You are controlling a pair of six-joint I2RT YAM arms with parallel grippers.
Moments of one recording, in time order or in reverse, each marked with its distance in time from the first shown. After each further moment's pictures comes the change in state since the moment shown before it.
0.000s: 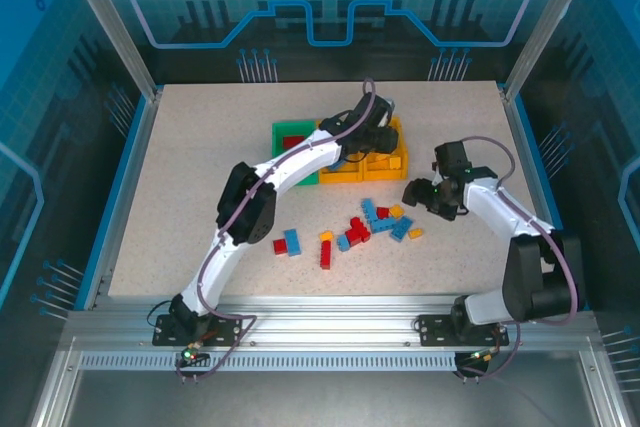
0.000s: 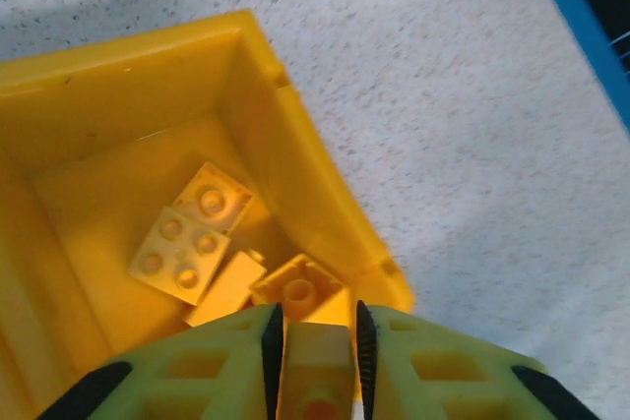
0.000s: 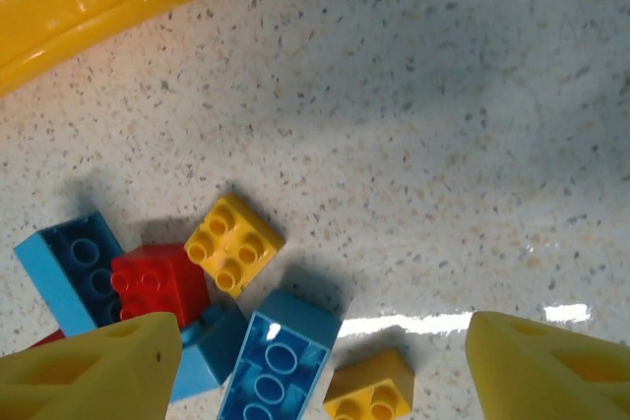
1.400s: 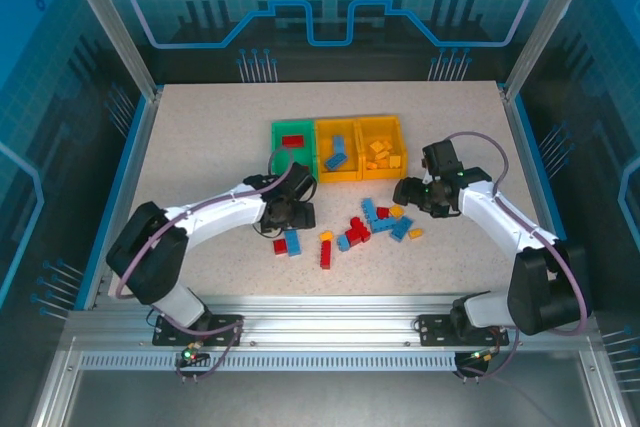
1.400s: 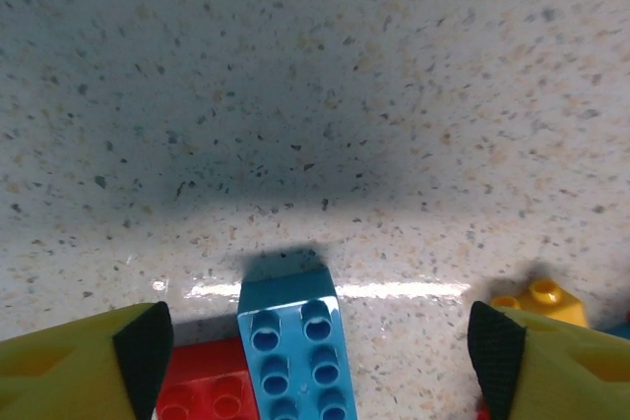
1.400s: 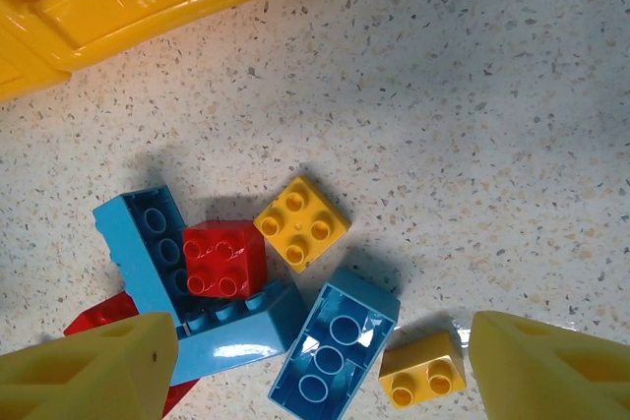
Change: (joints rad) left arm 0.028 -0.766 -1.162 -0.180 -0.138 -0.334; right arm 0.106 -0.044 0.028 -0.006 0.054 0.019
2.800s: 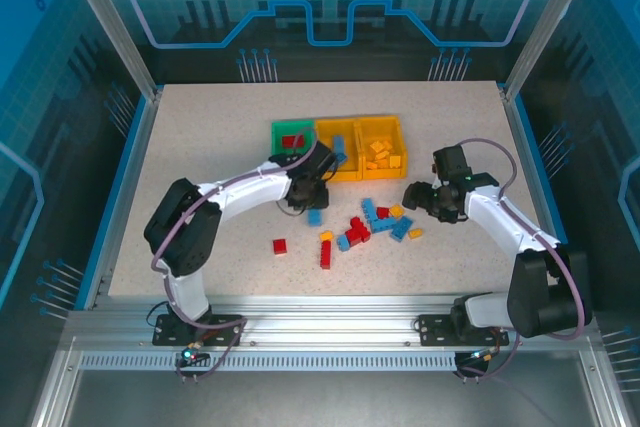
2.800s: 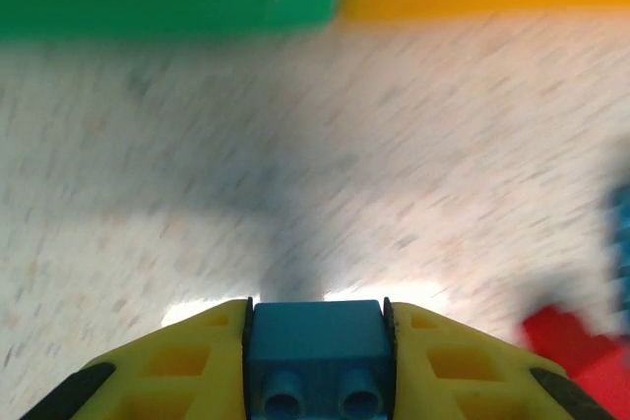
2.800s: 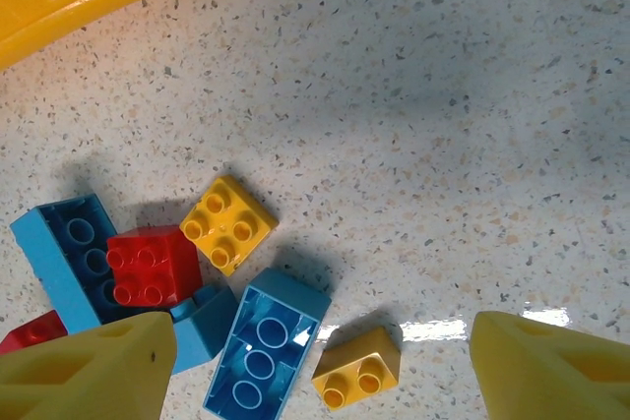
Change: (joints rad) left arm 0.007 0.233 0.344 0.001 0.027 0.081; right arm -0.076 -0.020 -0.059 0.008 0.004 -0.023
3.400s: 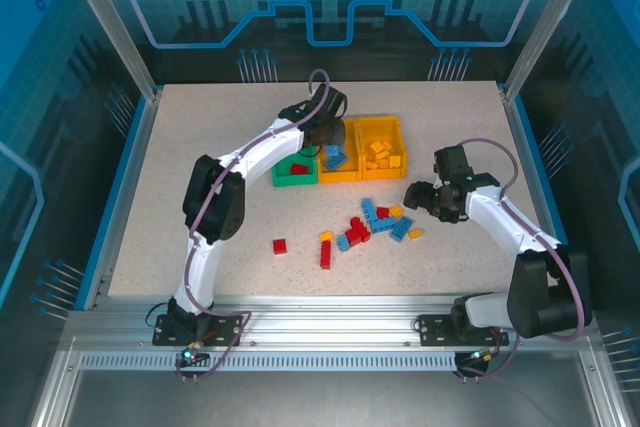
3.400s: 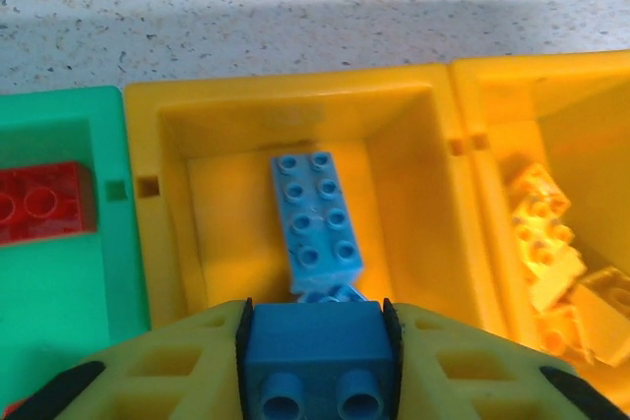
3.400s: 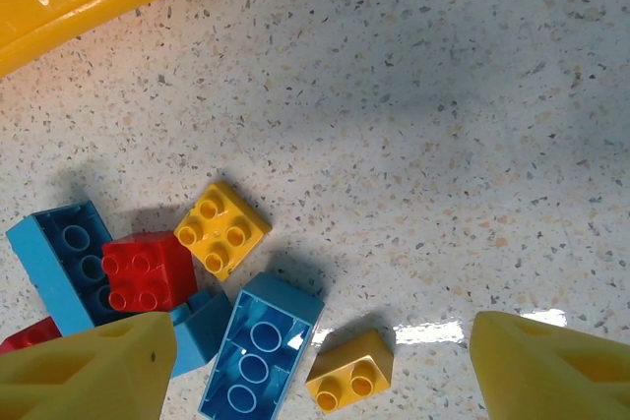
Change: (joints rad) left arm 0.127 0.331 0.549 0.080 -0.070 0.204; right arm -0.007 -0.006 0.000 0.000 0.009 0.000
